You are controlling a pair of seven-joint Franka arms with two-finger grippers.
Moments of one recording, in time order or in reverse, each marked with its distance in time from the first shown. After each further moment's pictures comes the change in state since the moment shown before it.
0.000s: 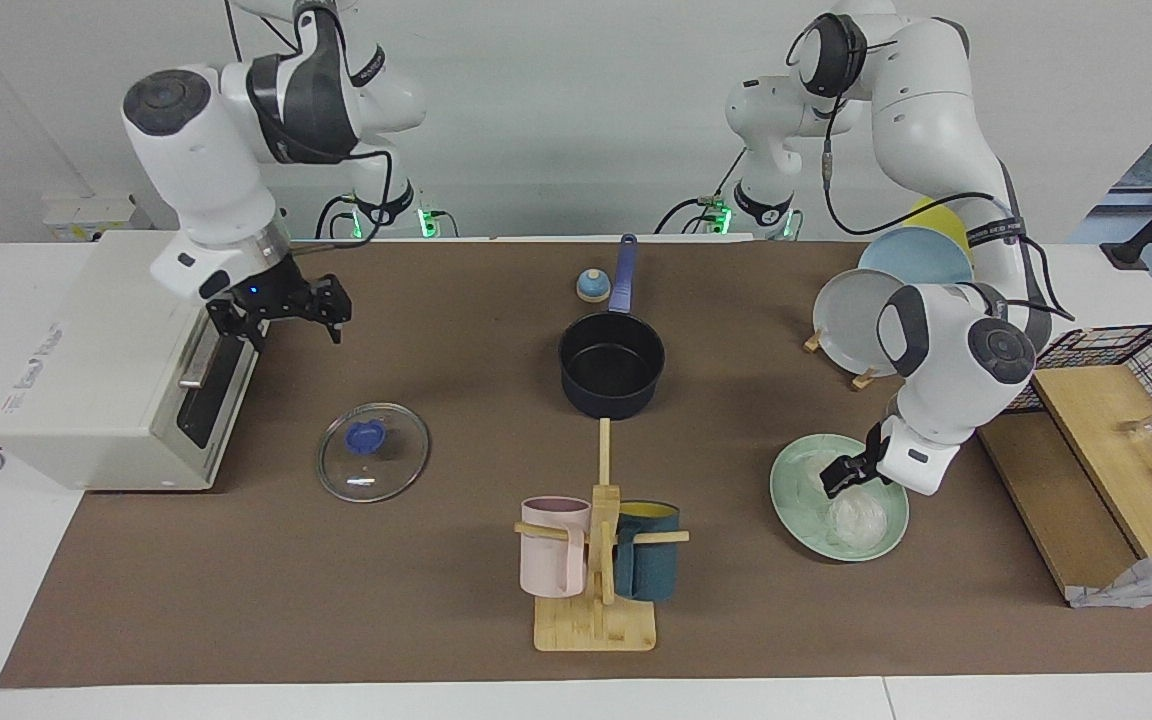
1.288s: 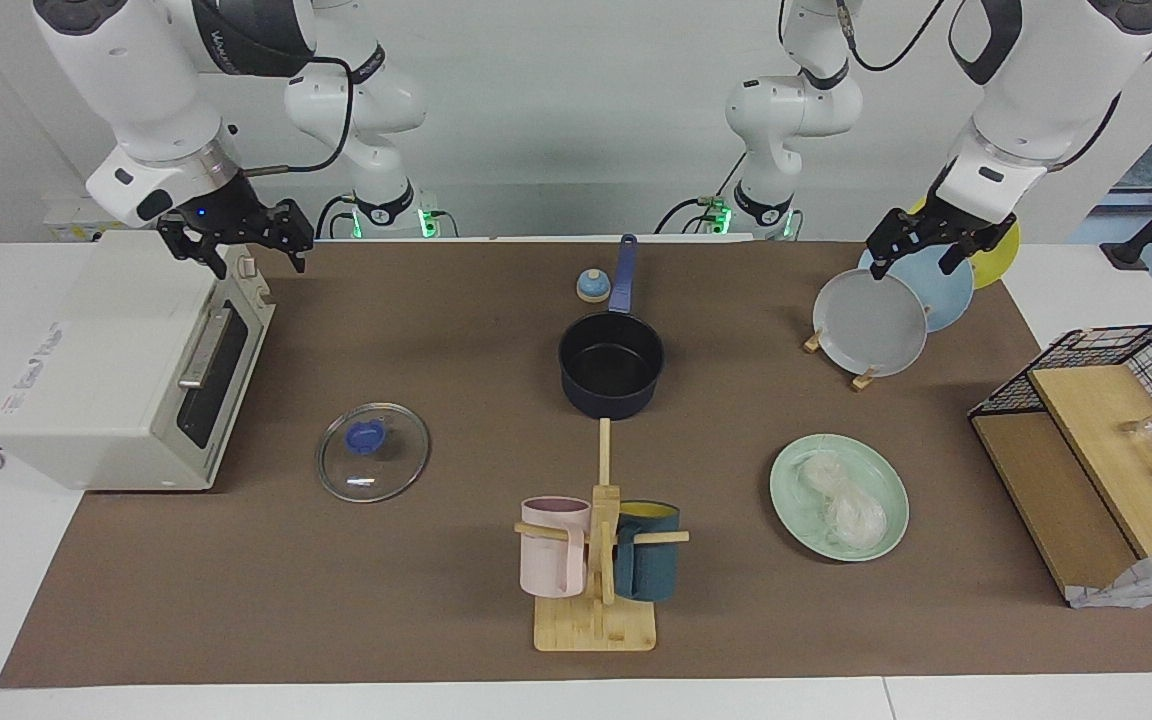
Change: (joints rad) left arm 0.009 -0.582 0.005 -0.086 0.013 -0.582 0.140; right arm -0.060 -0.114 -0.011 0.163 -0.005 -0.390 0.000
